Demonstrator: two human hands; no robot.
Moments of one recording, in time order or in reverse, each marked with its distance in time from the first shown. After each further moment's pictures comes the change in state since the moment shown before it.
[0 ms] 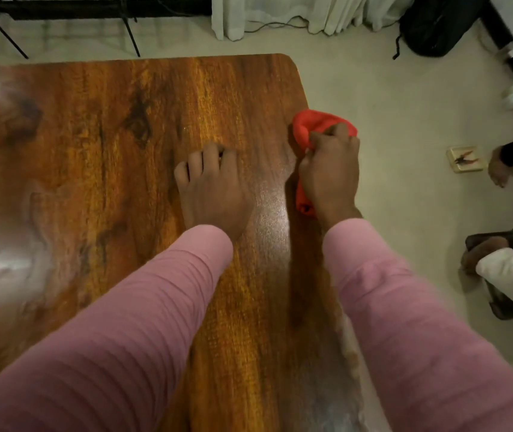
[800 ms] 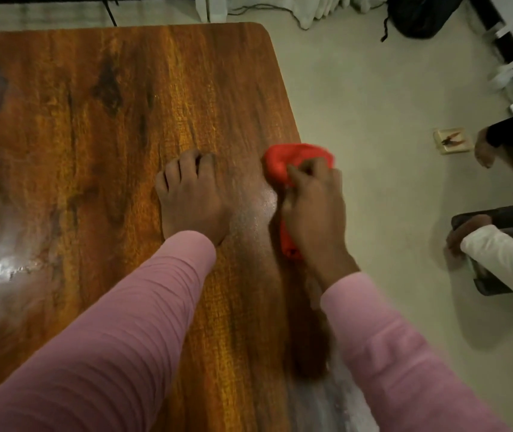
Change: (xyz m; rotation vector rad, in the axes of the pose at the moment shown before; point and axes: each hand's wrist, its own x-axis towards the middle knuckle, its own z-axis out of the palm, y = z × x) left_hand -0.058 0.009 0.011 0.003 -0.032 -0.040; right_hand -0.106 0.033 -0.028 -0.006 -0.065 -0.115
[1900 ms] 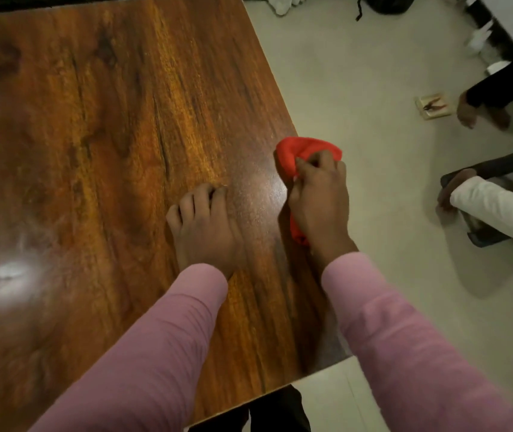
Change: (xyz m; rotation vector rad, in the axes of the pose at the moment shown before) left_hand -0.169 -0.001 -0.028 0.020 -0.052 0.099; right_hand -0.123 0.020 -0.025 -0.008 0.075 0.116
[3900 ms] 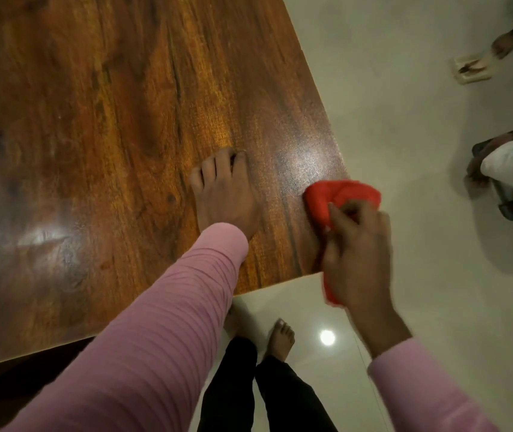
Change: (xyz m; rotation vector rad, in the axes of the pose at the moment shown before) left_hand -0.083 0.016 0.008 0.044 0.056 0.005; right_hand -0.196 0.049 -0.048 0.088 -0.030 -0.043
